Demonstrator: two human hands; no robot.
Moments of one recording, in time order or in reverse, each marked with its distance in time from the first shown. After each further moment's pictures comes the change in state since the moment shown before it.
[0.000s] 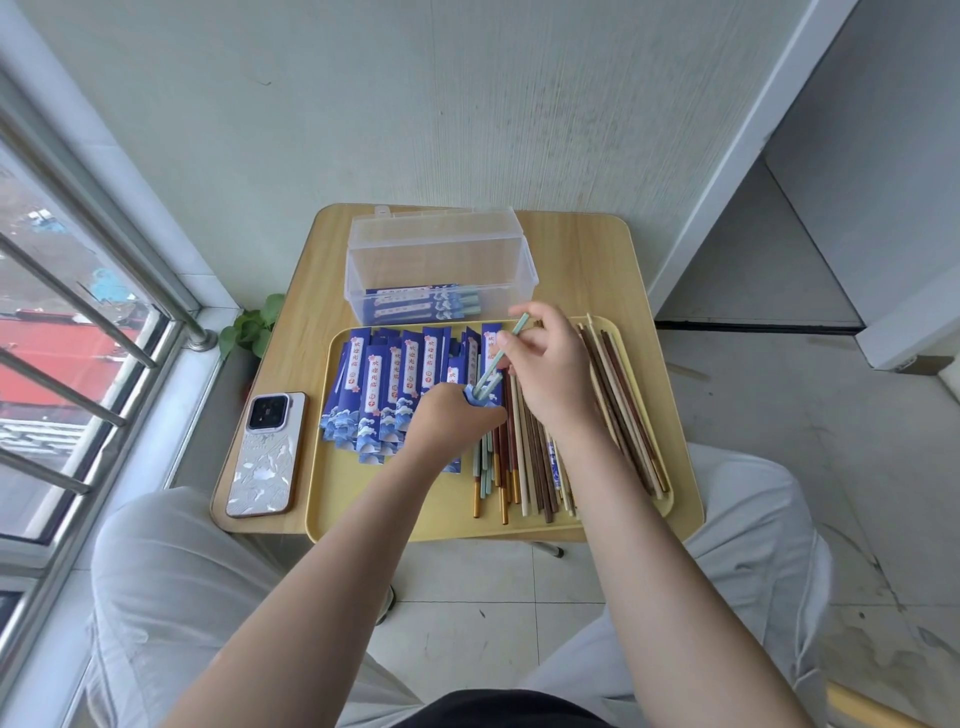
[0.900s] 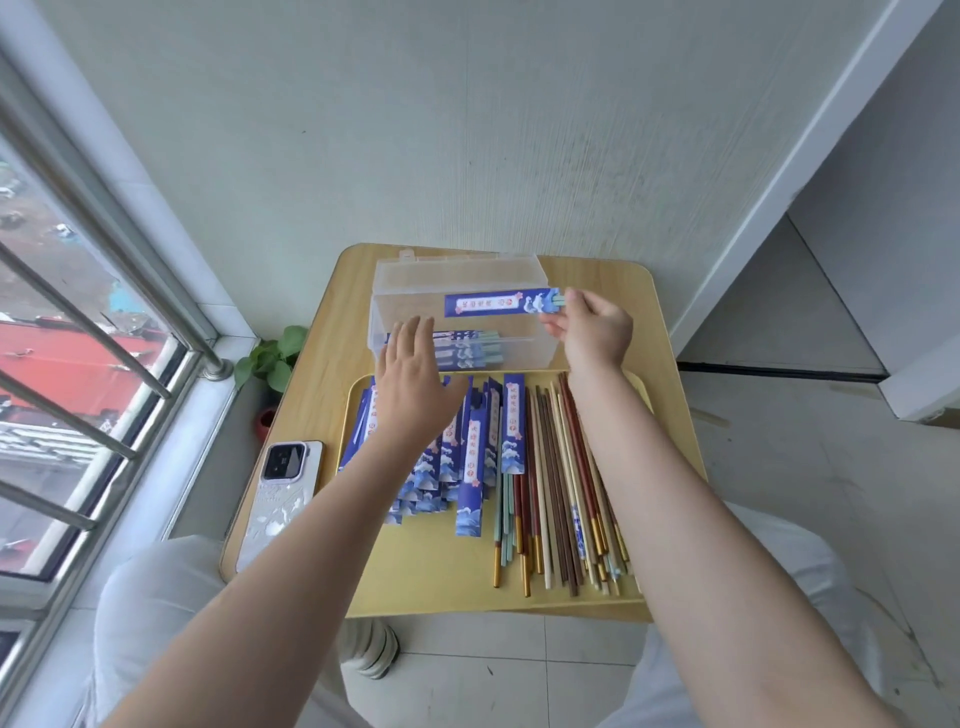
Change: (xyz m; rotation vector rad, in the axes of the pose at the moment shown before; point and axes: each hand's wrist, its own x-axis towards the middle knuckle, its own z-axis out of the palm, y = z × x) left_hand 0.070 0.002 -0.067 0.408 0.467 0.358; right_hand 0.114 -0.013 0.012 0.362 0.340 0.276
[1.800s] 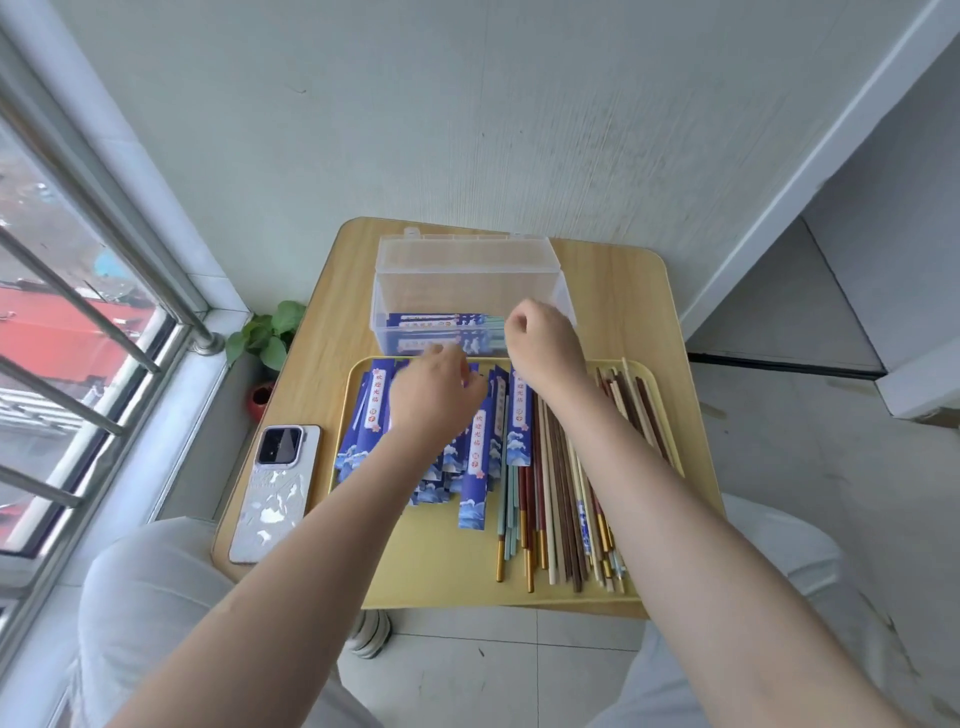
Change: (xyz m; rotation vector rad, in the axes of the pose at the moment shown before) left_hand -0.003 0.004 0.014 -0.006 -0.121 -0.058; right_hand -0.012 0.031 0.028 -0.995 -0.429 -0.391
